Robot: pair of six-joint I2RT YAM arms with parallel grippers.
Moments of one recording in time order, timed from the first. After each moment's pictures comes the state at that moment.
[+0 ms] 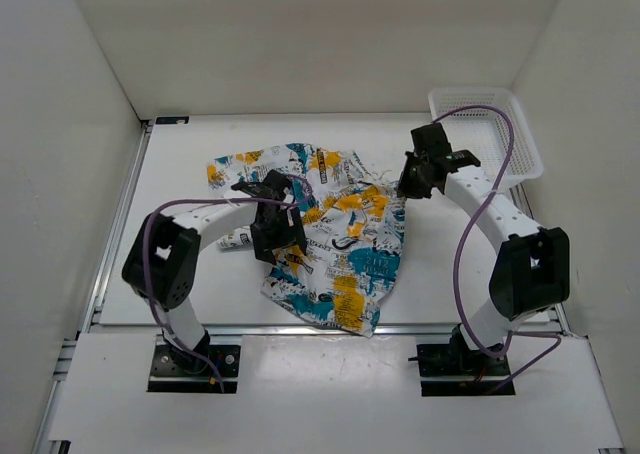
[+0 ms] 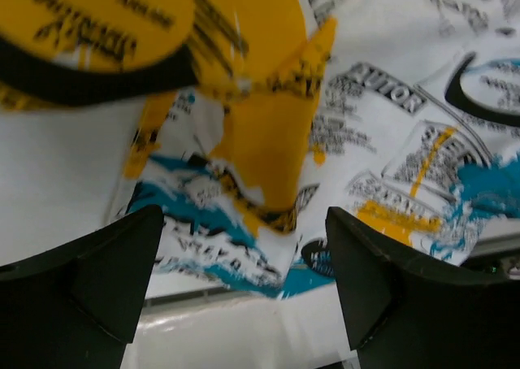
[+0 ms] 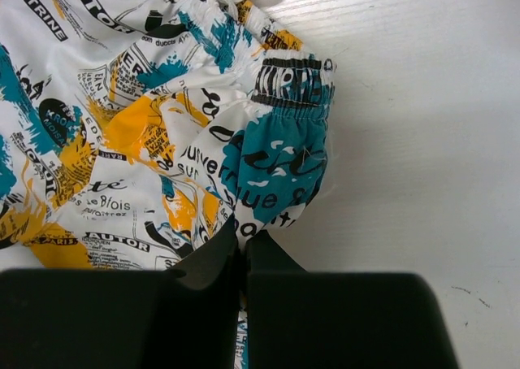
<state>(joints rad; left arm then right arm) -0.52 1.70 1.12 -0.75 0.17 -0.73 0.32 1.60 1.32 -0.69 0.03 0.53</state>
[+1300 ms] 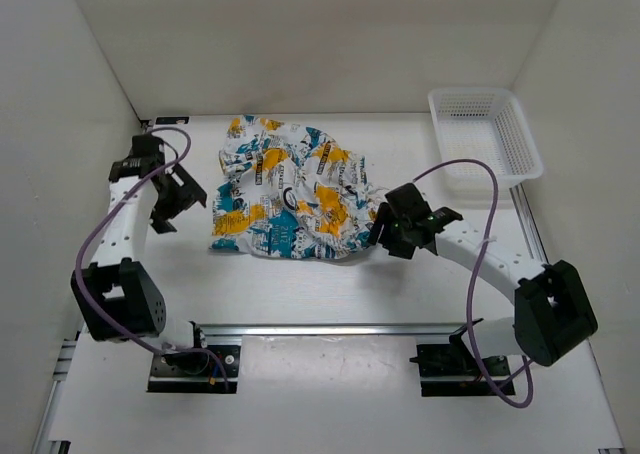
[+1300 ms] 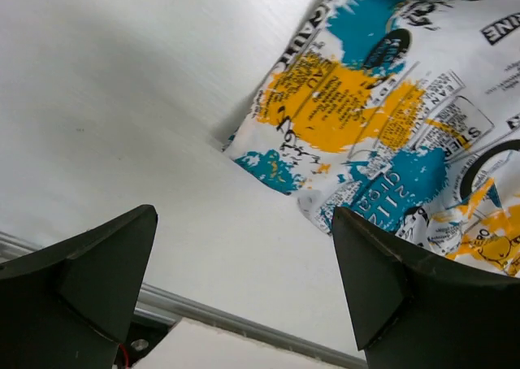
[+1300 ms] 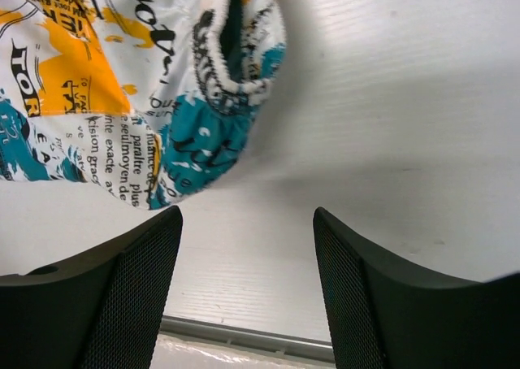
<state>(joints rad) 0.11 1.49 1.36 -1.03 -0.03 -0.57 0.59 1.37 0.87 -0.53 0.04 0.84</state>
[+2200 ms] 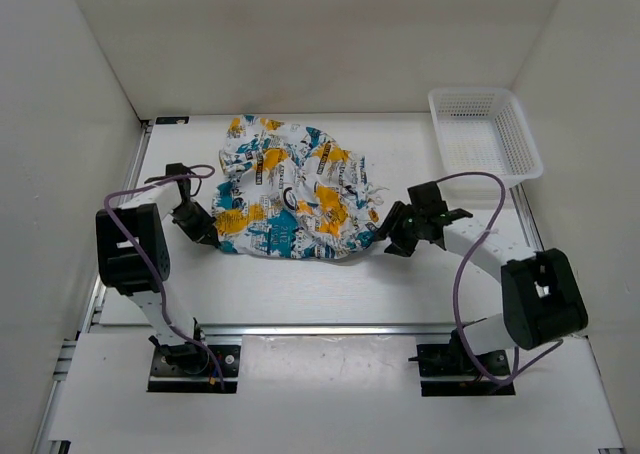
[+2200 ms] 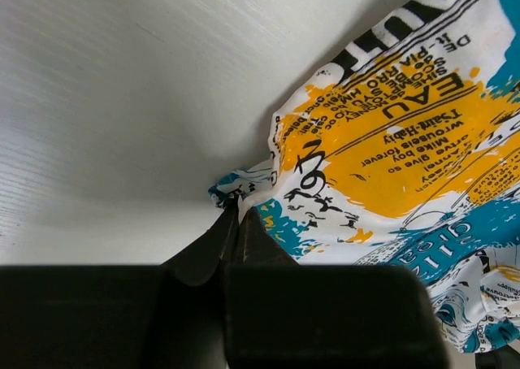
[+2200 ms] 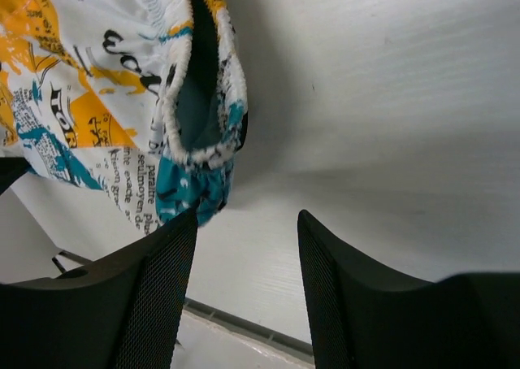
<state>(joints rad) 0.12 1.78 1.11 -0.78 0.14 -0.62 0.37 1.41 0.76 -0.35 -0.25 0.87</state>
